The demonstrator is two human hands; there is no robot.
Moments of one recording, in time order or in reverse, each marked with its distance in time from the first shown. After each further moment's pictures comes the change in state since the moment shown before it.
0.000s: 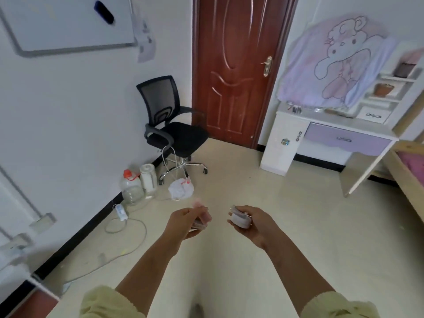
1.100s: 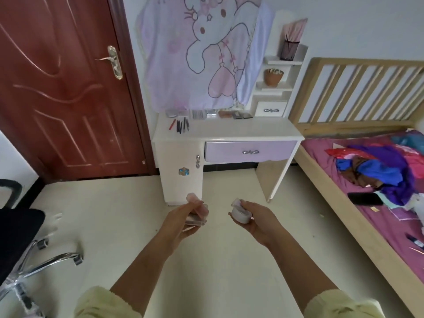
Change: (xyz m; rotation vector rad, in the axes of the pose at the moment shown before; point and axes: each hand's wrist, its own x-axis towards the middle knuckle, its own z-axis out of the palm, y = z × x) left_hand 0.631 0.244 0.572 0.146 -0.584 -0.086; right_hand 0.452 -0.505 -0.442 0.266 0.410 -0.302
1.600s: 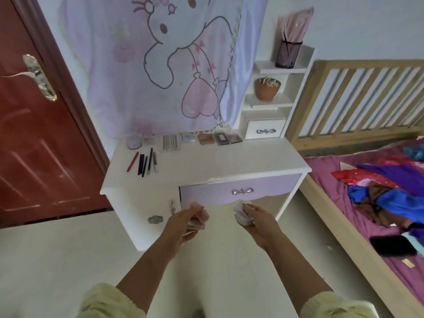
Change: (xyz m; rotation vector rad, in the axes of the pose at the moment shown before) left_hand 0.352 0.126 0.060 -0.012 0.008 -0.074; right_hand 0.345 -0.145 -0.048 0.072 0.190 -0.037
